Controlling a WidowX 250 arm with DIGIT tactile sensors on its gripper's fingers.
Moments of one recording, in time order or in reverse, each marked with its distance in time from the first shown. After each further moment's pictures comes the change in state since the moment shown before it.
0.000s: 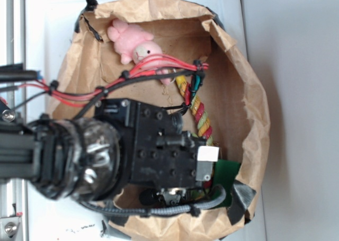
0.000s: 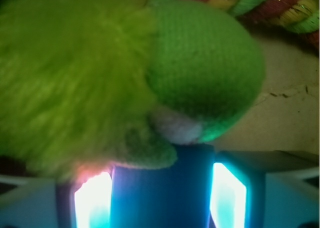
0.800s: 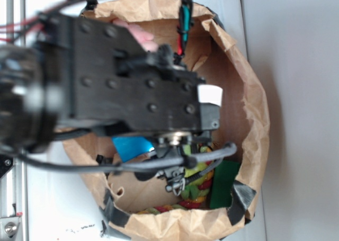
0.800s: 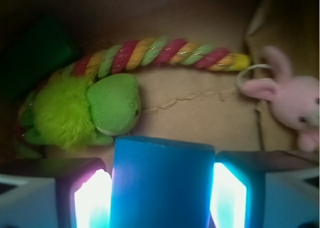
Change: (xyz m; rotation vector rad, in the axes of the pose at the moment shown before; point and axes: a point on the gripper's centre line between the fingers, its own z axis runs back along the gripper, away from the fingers) arm 0.010 0.035 0.073 -0.035 -0.006 0.120
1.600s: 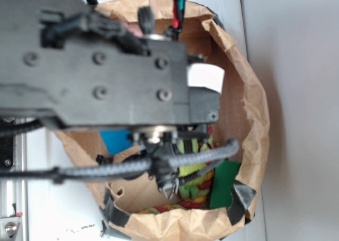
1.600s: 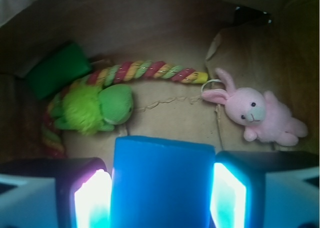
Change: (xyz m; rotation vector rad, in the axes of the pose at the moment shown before) arm 0.003 0.004 0.052 0.025 -0.054 -0.037
